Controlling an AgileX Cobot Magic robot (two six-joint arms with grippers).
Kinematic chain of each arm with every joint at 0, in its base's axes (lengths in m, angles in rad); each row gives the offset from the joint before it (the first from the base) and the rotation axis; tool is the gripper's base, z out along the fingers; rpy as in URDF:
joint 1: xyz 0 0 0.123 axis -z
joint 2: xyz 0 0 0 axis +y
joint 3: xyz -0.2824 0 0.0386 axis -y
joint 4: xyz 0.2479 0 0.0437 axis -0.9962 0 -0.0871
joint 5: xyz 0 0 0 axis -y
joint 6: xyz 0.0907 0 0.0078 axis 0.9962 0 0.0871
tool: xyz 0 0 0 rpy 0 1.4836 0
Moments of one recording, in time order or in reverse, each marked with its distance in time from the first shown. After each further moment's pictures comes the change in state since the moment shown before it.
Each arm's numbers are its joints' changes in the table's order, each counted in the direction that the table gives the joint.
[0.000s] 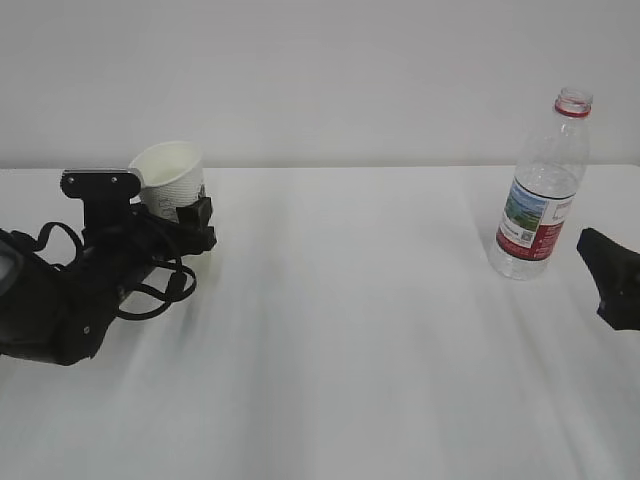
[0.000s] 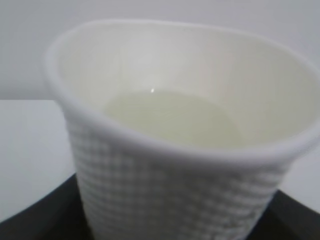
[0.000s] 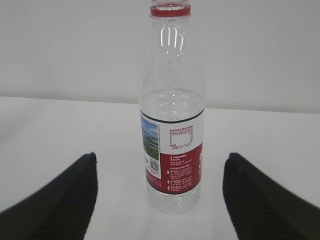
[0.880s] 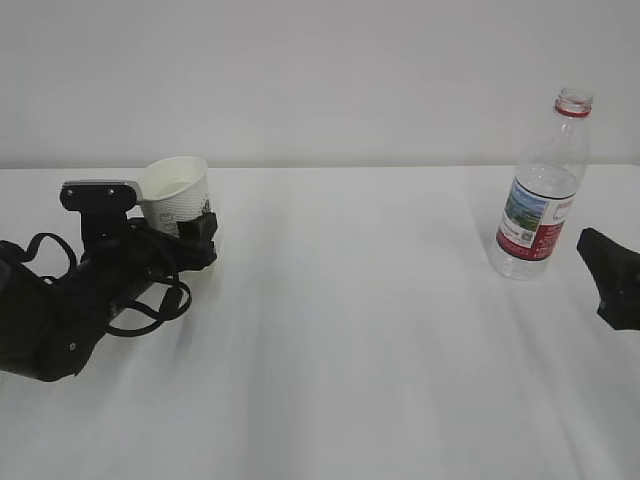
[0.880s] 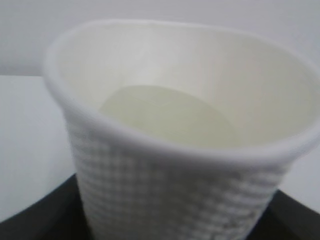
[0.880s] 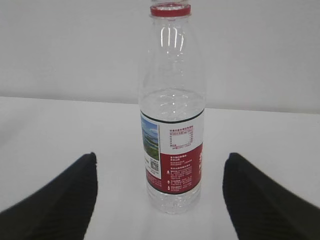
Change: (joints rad) left arm 0.000 -0.018 -0.060 -0.074 0.000 -0.071; right arm 0.000 0.000 0.000 0.000 0.000 0.000
